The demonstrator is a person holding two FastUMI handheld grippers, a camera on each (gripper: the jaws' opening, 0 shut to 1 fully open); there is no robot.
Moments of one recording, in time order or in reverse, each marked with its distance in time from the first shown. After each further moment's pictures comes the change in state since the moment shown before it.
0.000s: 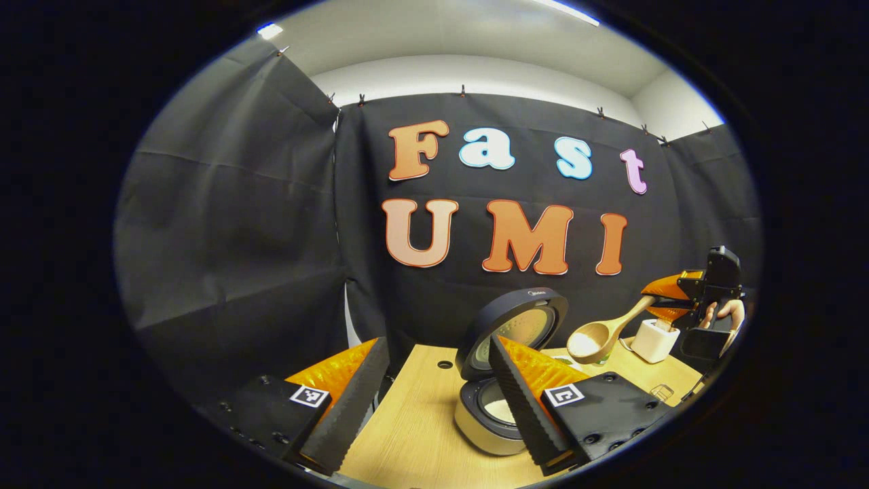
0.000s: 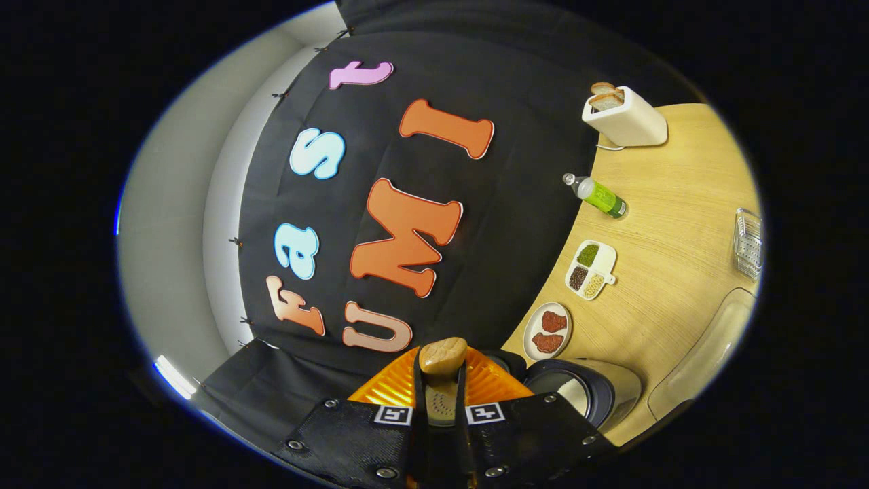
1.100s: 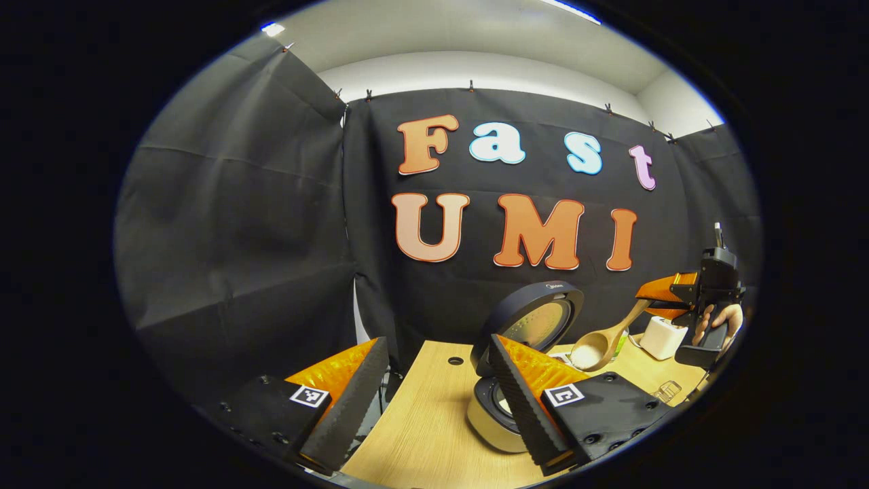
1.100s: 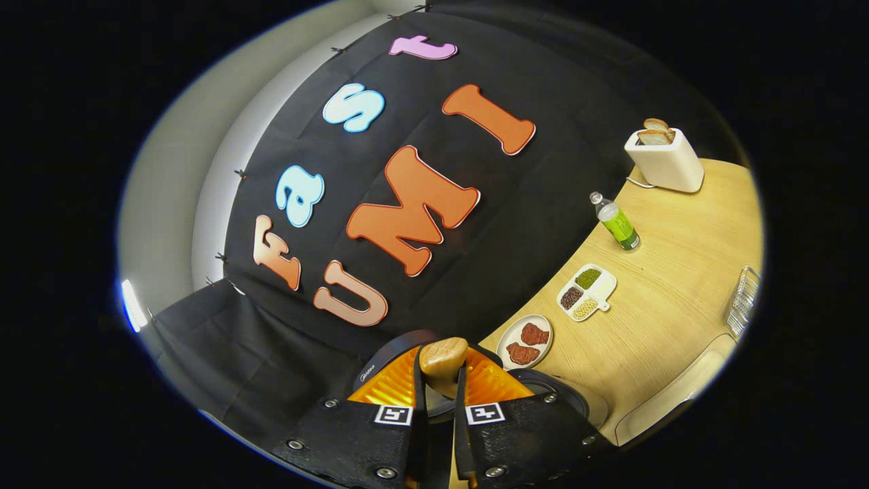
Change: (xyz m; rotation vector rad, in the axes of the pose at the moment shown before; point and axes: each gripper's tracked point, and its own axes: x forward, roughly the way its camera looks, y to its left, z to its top) left arm 0.003 0.020 -0.011 -0.003 0.023 0.035; right arm 0.022 0.000 -0.031 -0.300 0.031 -0.034
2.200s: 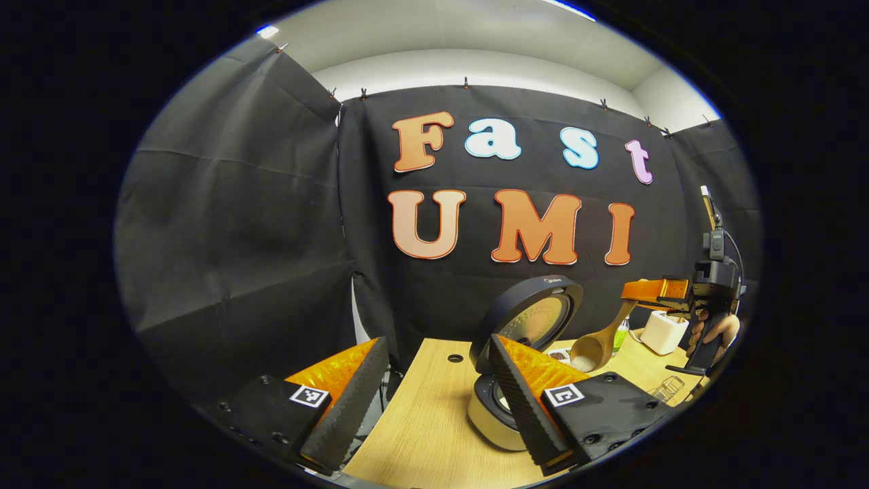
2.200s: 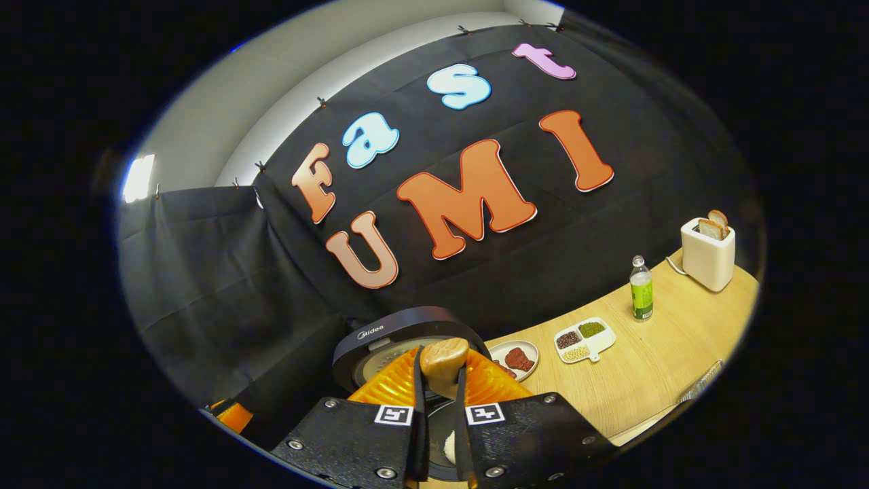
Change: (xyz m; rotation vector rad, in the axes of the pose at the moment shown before) left arm 0.004 -0.004 -0.007 0.021 0.014 -0.009; right arm 0.001 0.028 -0.027 -0.464 0.002 0.077
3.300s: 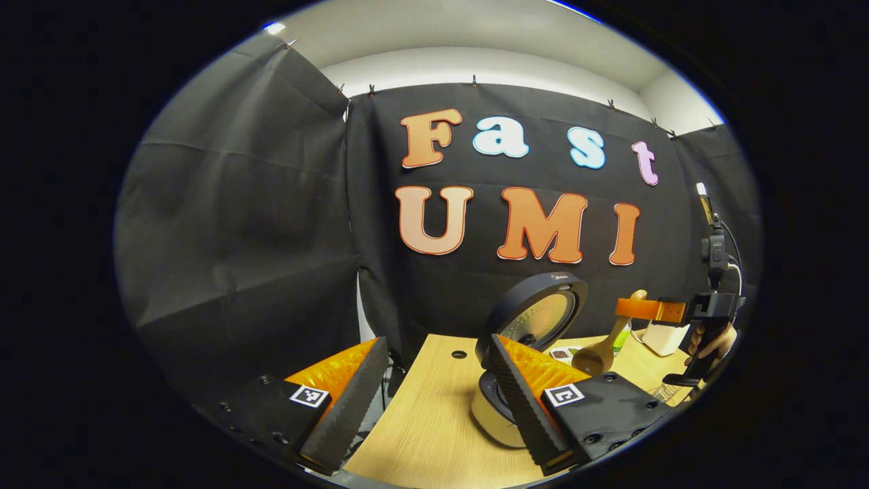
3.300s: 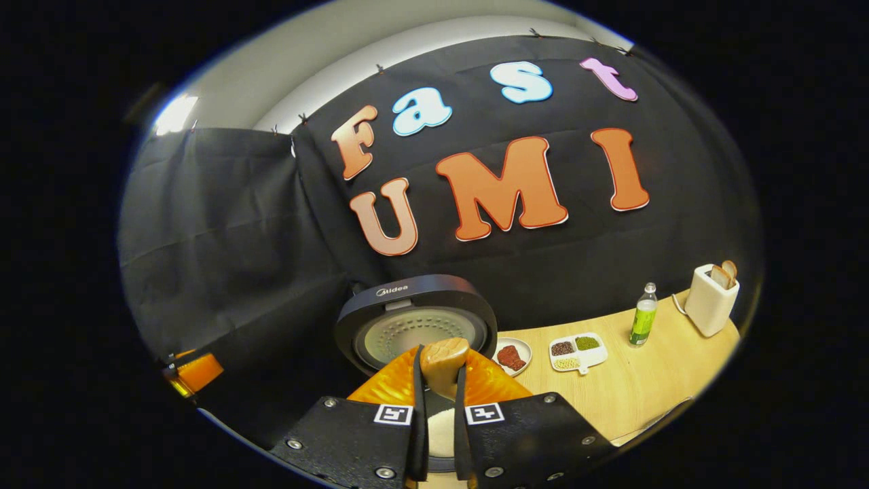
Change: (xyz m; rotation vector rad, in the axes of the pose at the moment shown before) left arm -0.007 0.015 -0.003 -0.028 0.011 0.024; right arm -0.006 0.008 -0.021 -0.159 0.047 0.052
